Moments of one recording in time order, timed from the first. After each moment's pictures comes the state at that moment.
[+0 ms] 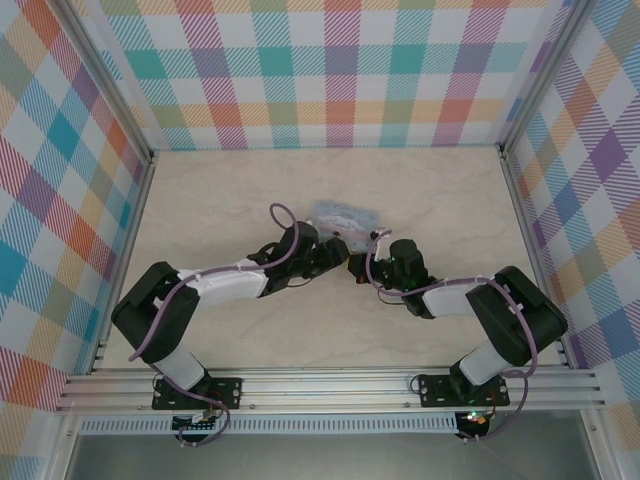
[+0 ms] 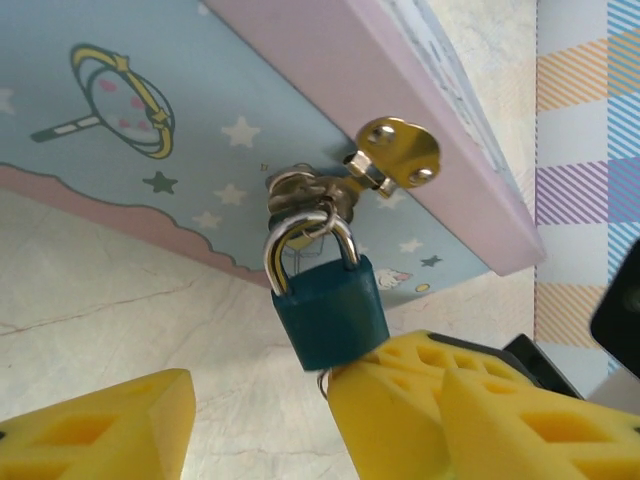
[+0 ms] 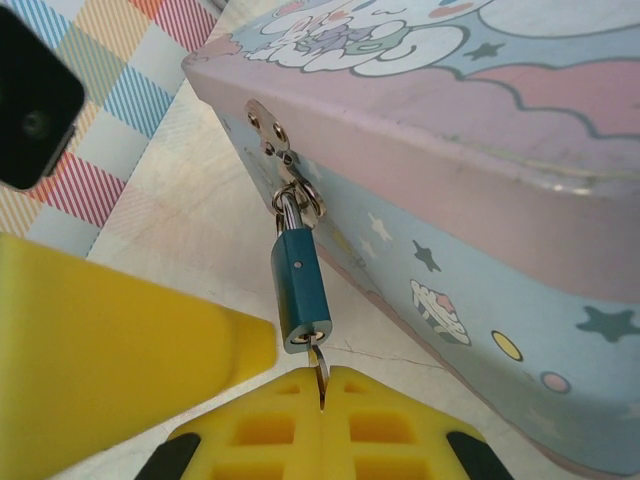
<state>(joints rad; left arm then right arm) -0.76 1.61 0.87 0.11 0.12 -1.07 0.57 1.54 0.44 0.70 -0.33 0.63</state>
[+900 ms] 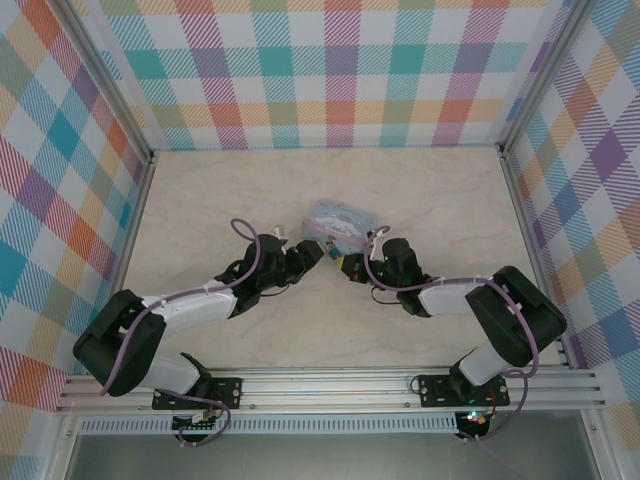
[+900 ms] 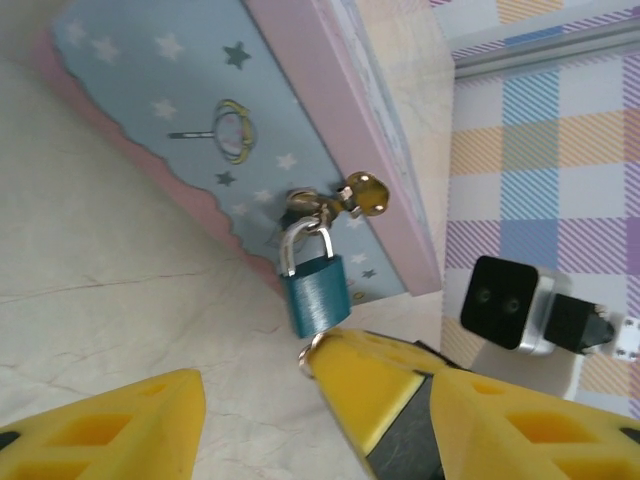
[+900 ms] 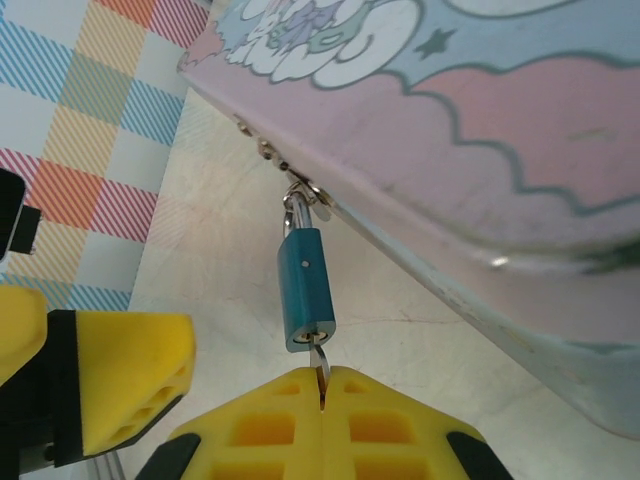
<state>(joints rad) -0.66 1.40 0.59 0.35 0.18 -1.23 0.63 1.54 0.49 0.63 -0.34 0.87</state>
